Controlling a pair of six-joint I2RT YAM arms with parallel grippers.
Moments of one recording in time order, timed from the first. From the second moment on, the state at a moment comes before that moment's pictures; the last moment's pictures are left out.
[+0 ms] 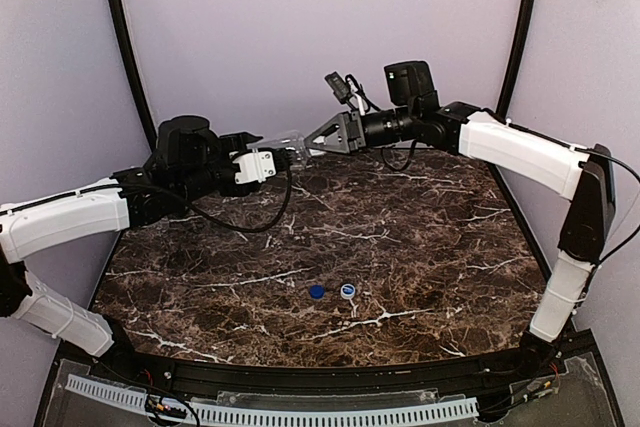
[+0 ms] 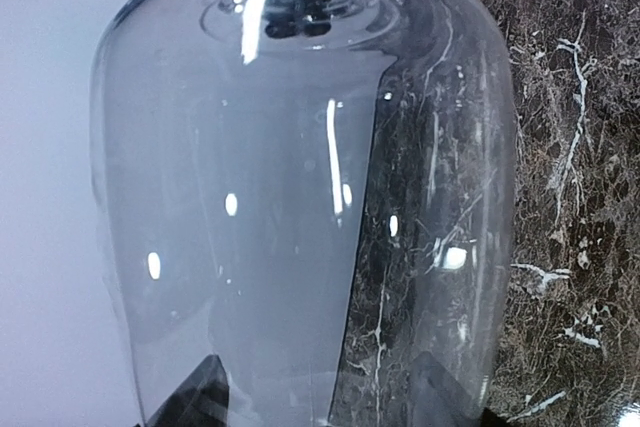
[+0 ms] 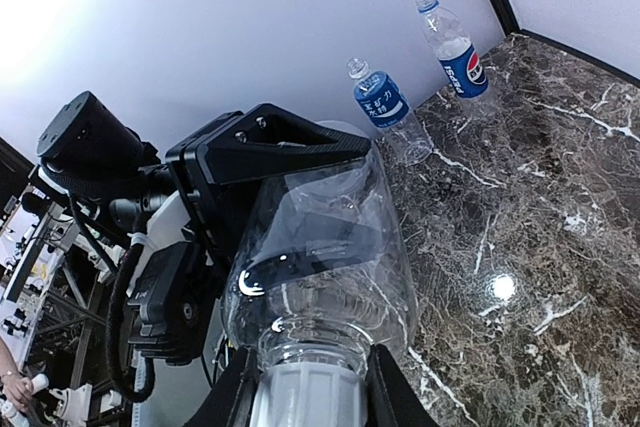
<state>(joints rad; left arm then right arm) -0.75 1.31 1.03 0.00 -0.18 1.12 0.71 1.78 1.66 -0.24 -0.83 0.41</state>
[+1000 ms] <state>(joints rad) -0.75 1.31 1.03 -0.05 -0.16 1.09 0.71 1.75 1.64 -0.35 -0.81 0.30</state>
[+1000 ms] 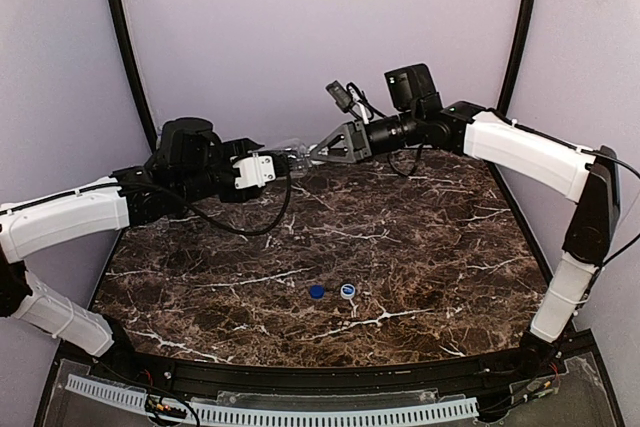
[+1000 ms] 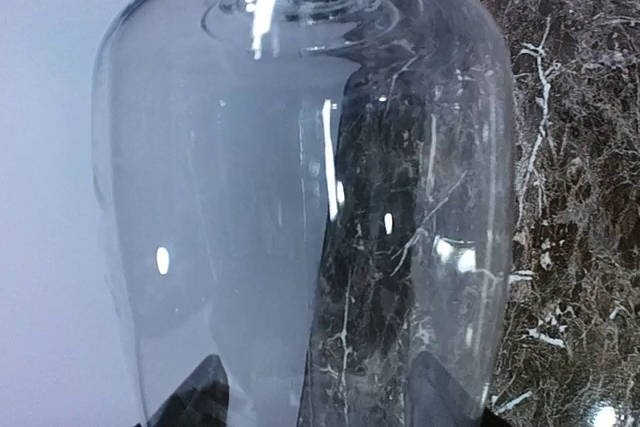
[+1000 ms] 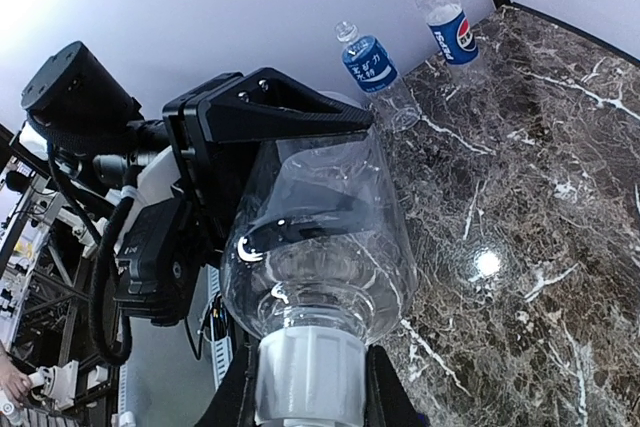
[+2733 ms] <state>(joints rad) -0.75 1.27 0.96 -0.21 0.08 0.73 0.92 1.40 1.47 -0.42 -0.41 -0.46</state>
